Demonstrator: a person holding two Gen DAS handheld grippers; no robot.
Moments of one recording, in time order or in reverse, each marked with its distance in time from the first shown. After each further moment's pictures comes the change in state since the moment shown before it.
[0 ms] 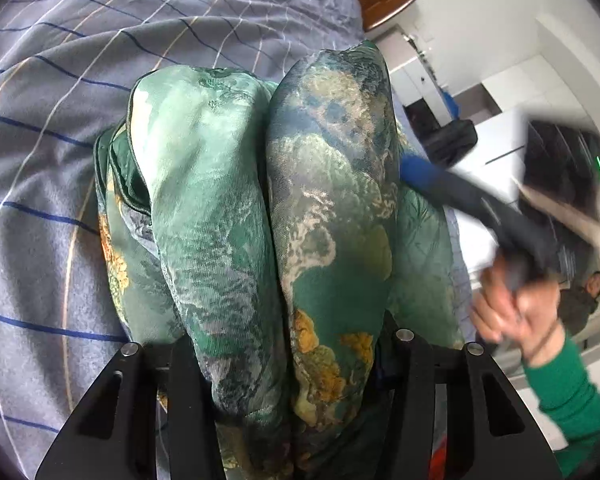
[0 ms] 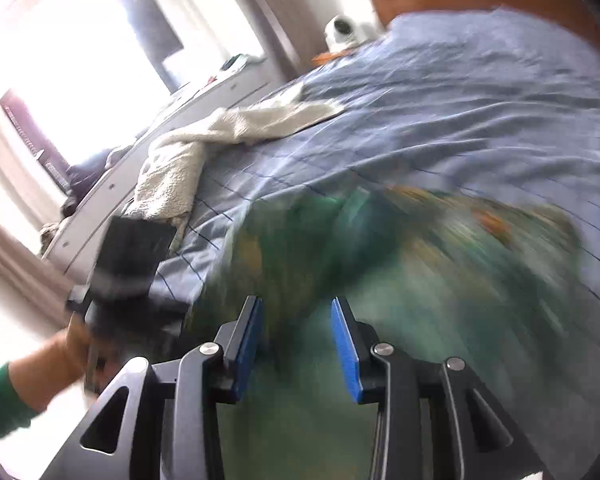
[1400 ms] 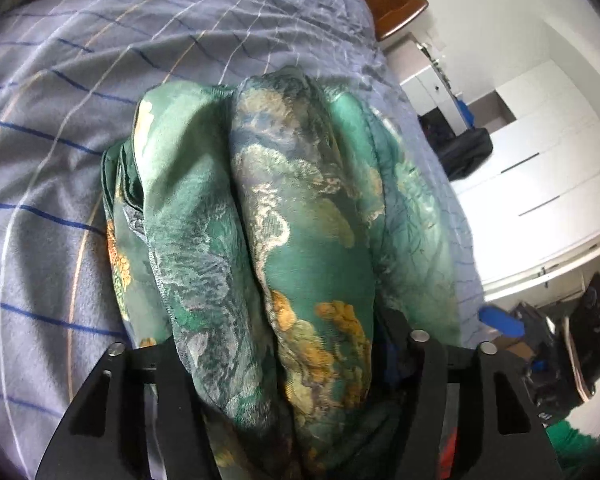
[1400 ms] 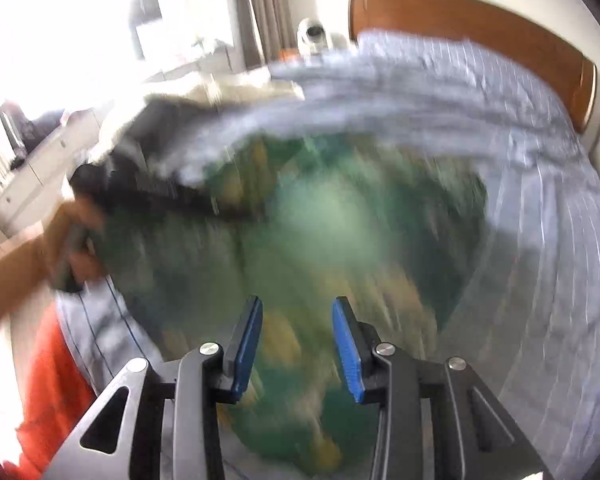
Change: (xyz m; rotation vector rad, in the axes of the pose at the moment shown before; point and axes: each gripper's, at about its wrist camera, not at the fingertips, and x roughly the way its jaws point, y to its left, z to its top) left arm -0.026 -0.015 -0.016 -0.027 -0.041 0.056; right arm -0.090 0.089 -0.115 -0.122 -0.064 -0.344
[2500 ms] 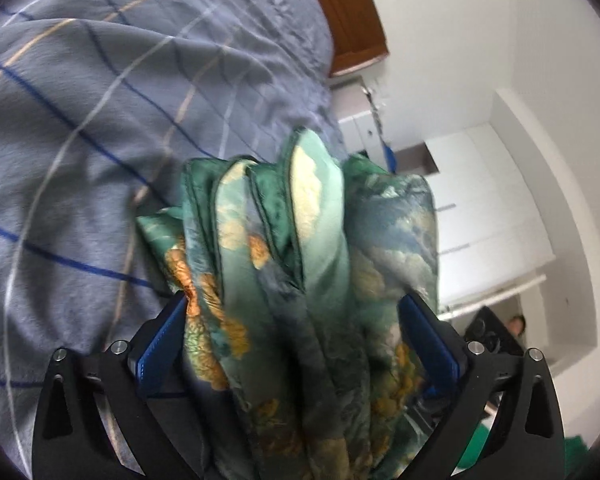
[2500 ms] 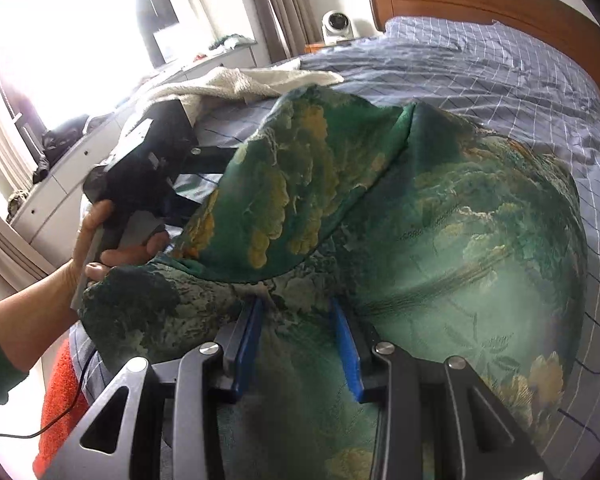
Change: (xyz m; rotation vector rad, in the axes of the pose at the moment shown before) left arm 0.013 0.086 0.029 -0.127 -0.071 -0.399; right arm 0.088 0.029 0.017 0.040 0.073 0.115
